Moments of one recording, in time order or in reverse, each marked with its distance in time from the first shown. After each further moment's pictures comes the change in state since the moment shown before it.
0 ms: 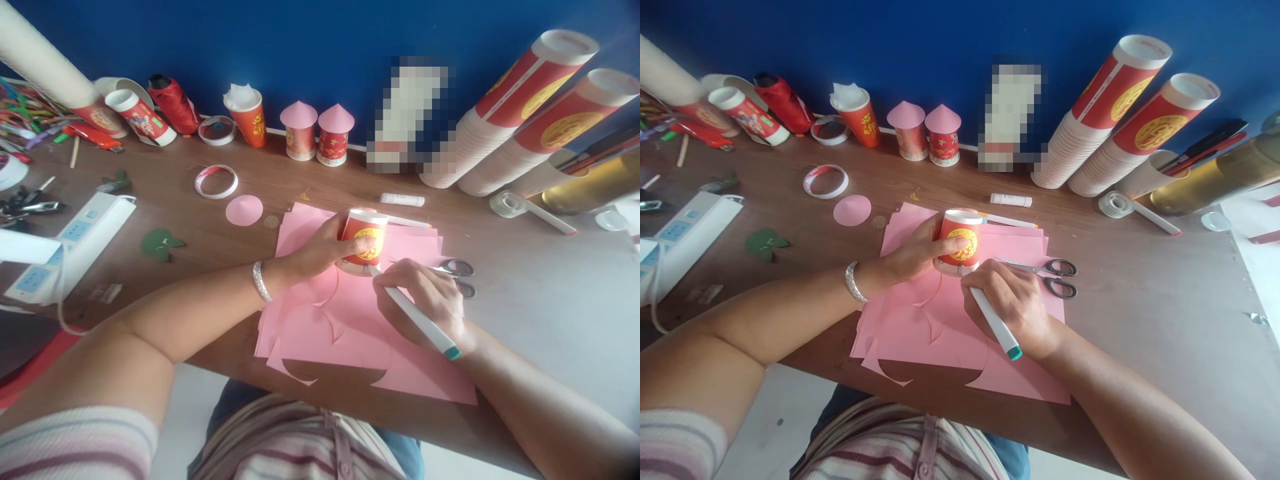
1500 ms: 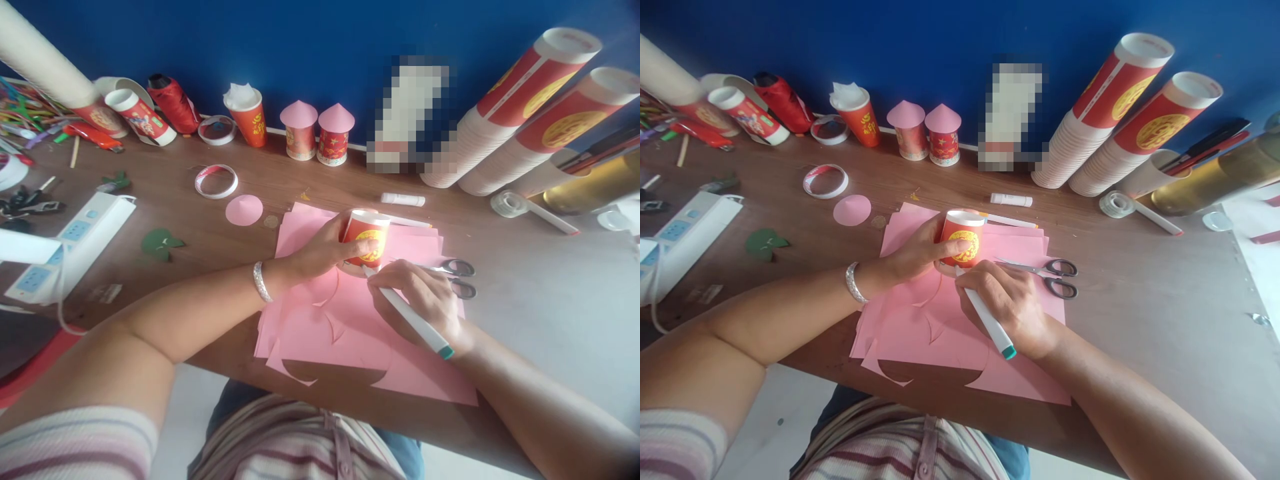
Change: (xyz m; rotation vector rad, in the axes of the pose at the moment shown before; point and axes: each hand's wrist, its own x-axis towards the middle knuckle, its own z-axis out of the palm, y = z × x) left_hand -0.001 0.003 0.003 0.039 -0.008 0.003; right_hand 0.000 0.002 0.003 0.024 -0.042 -0.013
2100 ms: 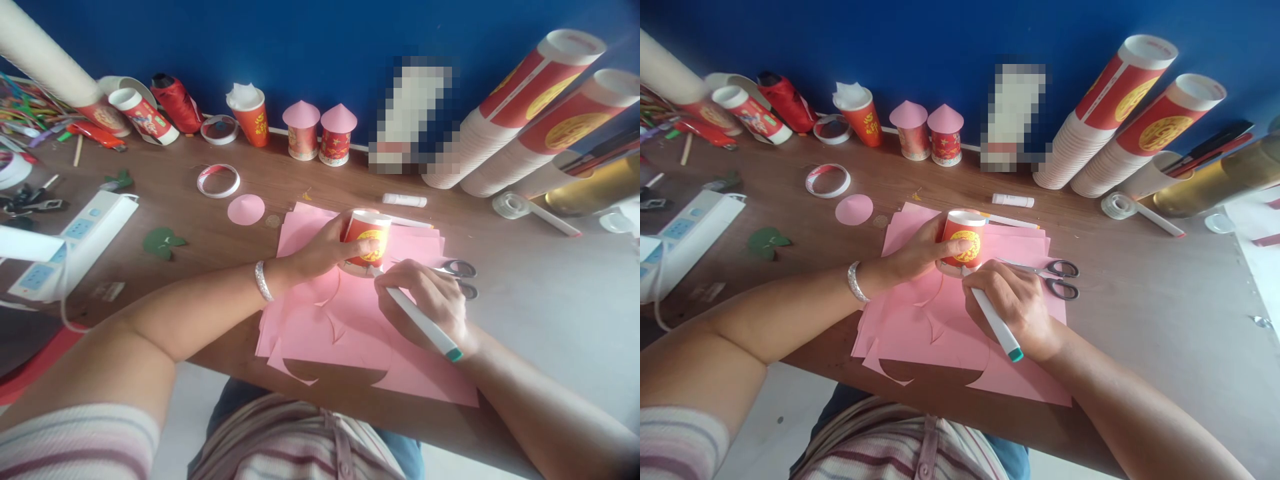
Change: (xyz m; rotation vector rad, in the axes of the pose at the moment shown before) left_hand 0.001 0.001 0.000 -0.025 -0.020 0.014; right_hand 0.003 -0.003 -0.005 -0.010 0.028 0.021
